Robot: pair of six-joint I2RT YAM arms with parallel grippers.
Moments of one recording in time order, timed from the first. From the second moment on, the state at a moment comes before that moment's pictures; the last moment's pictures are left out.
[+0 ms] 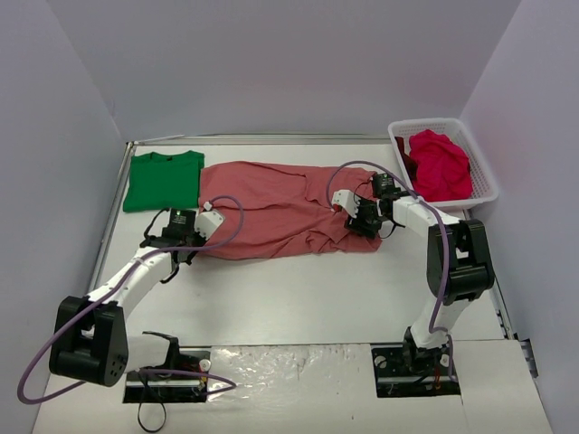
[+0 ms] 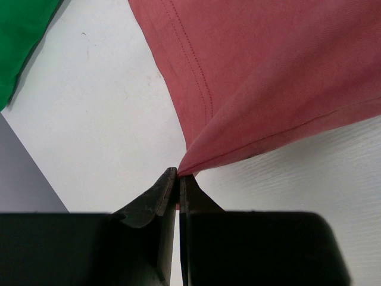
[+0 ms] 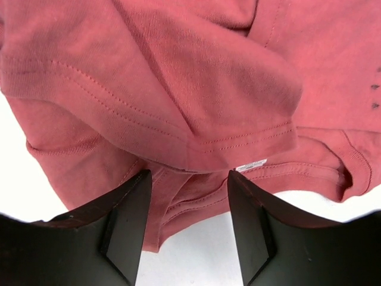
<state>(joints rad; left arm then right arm) -0.20 1.25 0.71 -0.38 -0.14 0.54 0.17 1.76 1.07 -0.42 -0.33 -1.08</state>
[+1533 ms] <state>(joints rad) -0.20 0.77 1.19 -0.94 0.25 0.63 0.17 1.10 1.45 -1.15 -0.55 -0.77</state>
